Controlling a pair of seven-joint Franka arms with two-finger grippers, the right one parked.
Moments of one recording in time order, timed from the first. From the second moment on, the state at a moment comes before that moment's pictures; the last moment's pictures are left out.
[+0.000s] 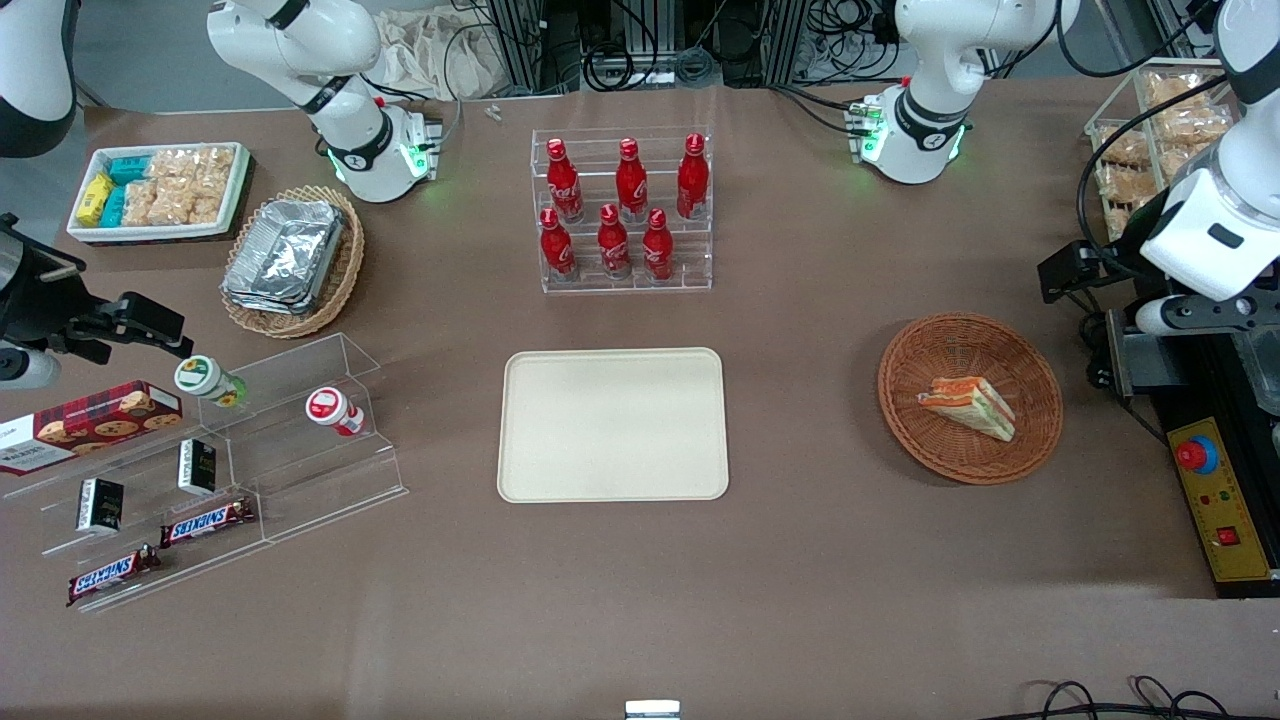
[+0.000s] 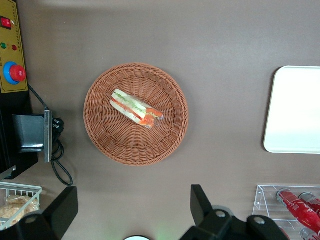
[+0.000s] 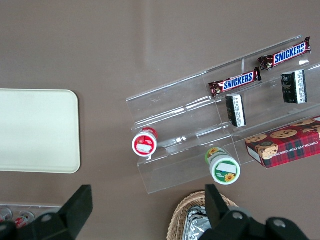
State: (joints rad) arm -0.11 0.04 0.00 -1.52 0.00 1.50 -0.15
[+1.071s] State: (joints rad) arm -0.07 0.26 0.03 -1.74 0.00 1.74 -0.84
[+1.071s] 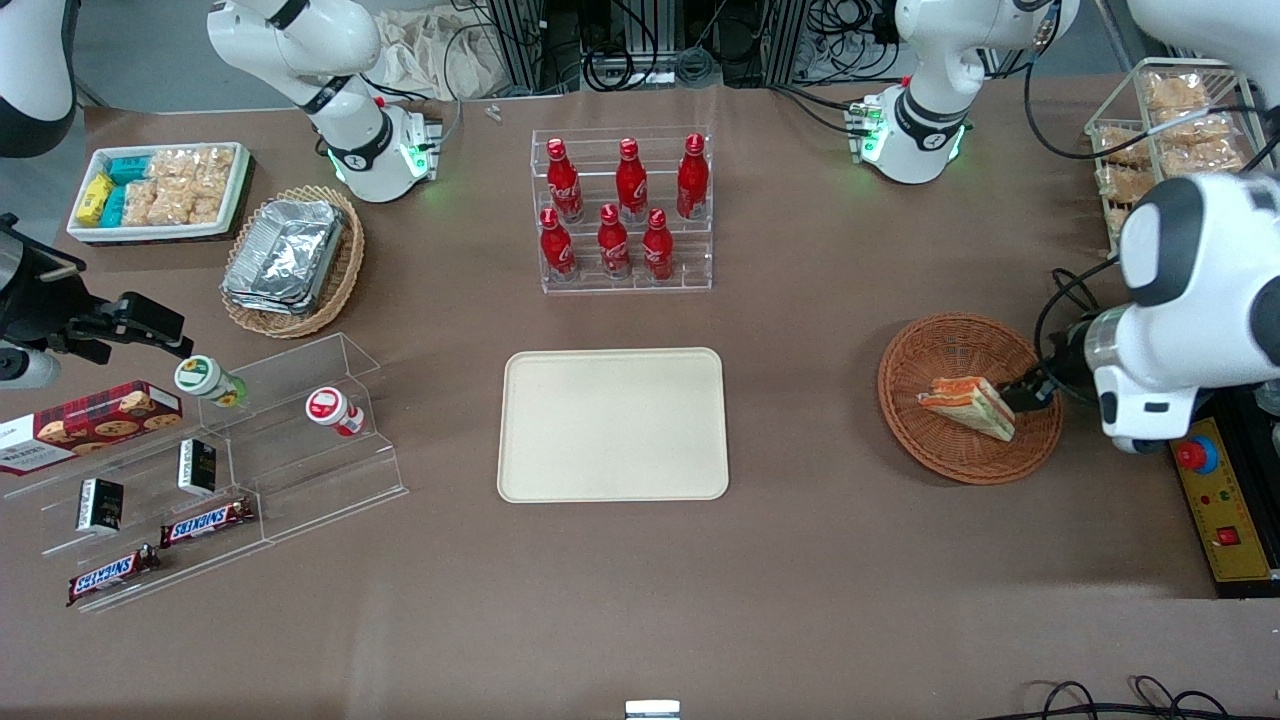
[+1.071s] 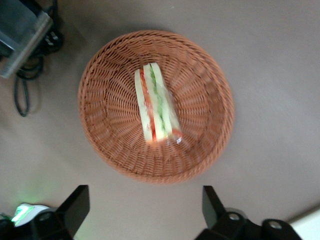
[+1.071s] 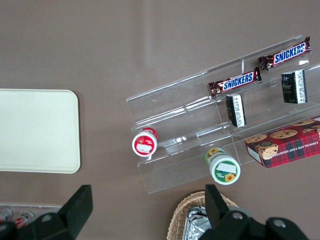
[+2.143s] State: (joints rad) arm -0.02 0.39 0.03 -2.02 -0.05 2.17 -1.06
